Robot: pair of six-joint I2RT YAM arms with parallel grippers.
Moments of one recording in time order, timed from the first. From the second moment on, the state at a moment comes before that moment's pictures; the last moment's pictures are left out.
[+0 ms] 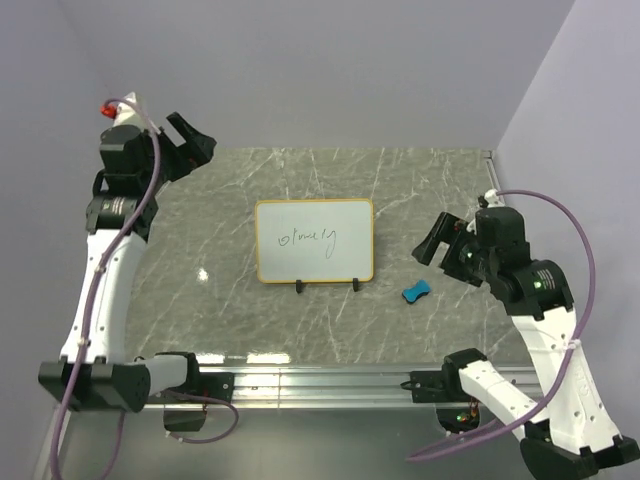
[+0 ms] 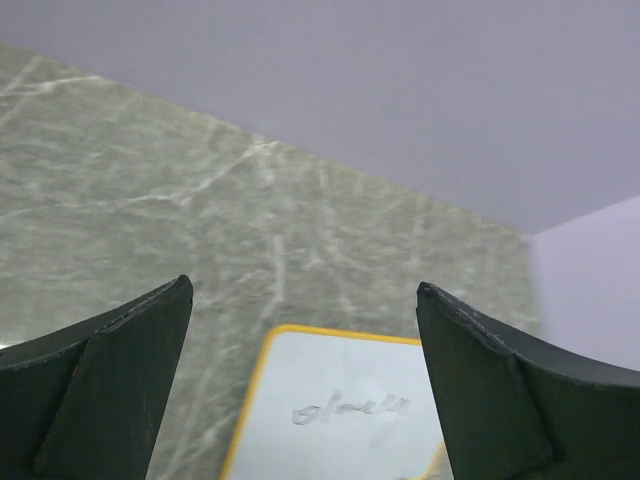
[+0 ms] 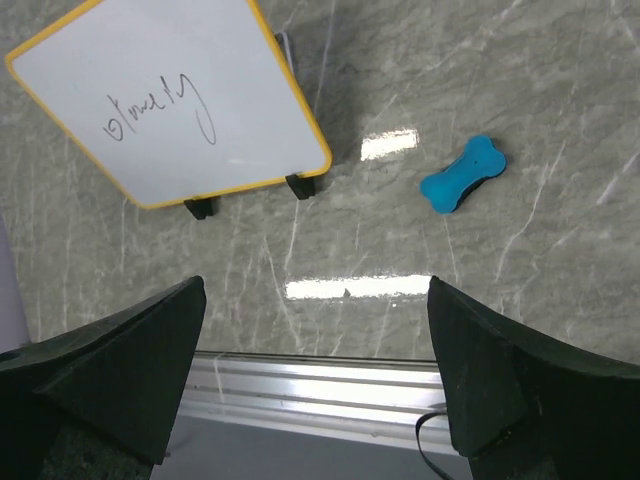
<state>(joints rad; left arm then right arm) -0.02 1.24 1.44 -0.45 0.11 -0.52 0.26 0.85 1.21 -1.12 -0.02 0.62</state>
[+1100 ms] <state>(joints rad) -0.01 1.69 1.16 -0.23 0.73 -0.31 0.26 0.91 1.13 -1.12 -0.10 0.60</state>
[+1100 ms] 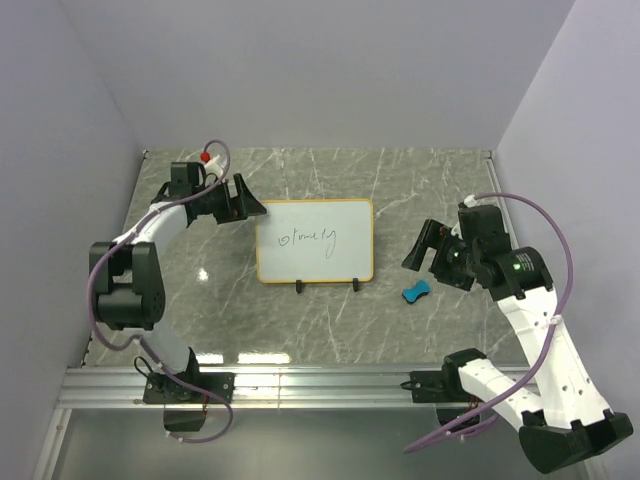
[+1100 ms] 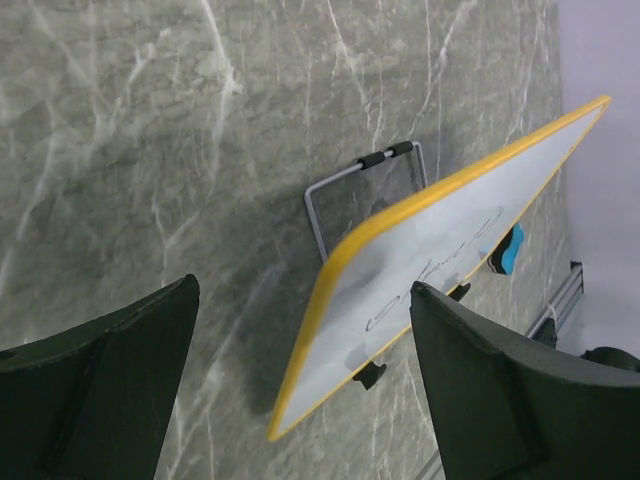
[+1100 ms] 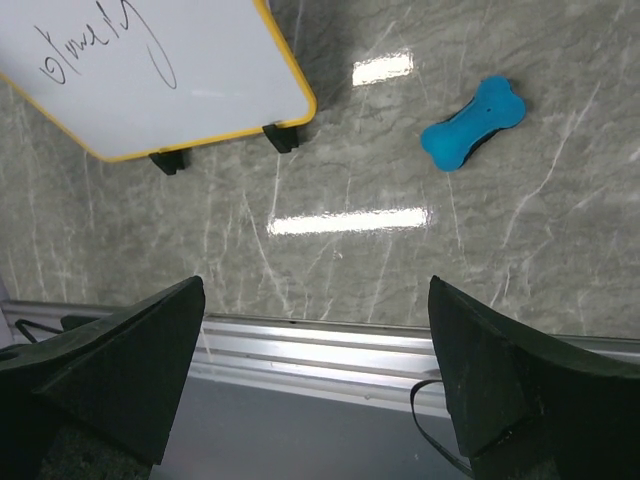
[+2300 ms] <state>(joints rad) -0.07 1.74 1.06 -0.01 0.93 -0.41 0.26 1.38 0.87 -0.80 0.08 0.77</state>
